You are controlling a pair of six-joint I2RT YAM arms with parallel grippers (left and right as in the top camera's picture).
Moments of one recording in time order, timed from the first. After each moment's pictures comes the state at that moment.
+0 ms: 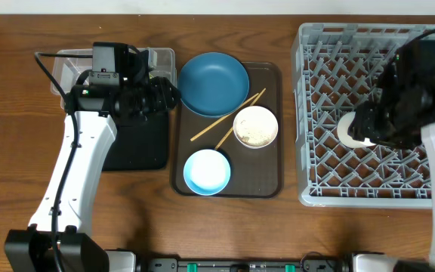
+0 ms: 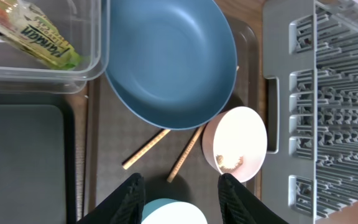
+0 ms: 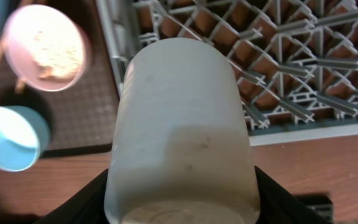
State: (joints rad) left arm -0.06 1.52 1.31 -0.80 0.47 -0.32; right arm 0.00 1.50 1.68 -1.58 -0.05 0.22
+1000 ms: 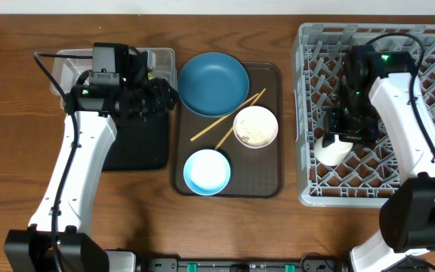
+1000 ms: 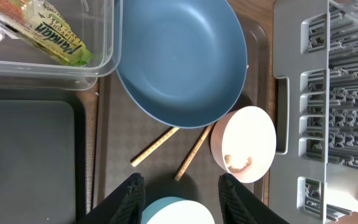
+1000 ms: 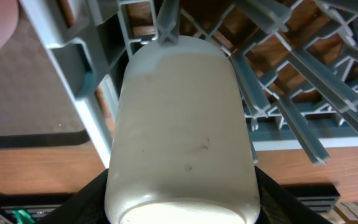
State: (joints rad) left arm -0.06 1.52 1.31 -0.81 0.44 -0.31; right arm 0.08 1.79 1.56 -1.52 -0.06 0.20
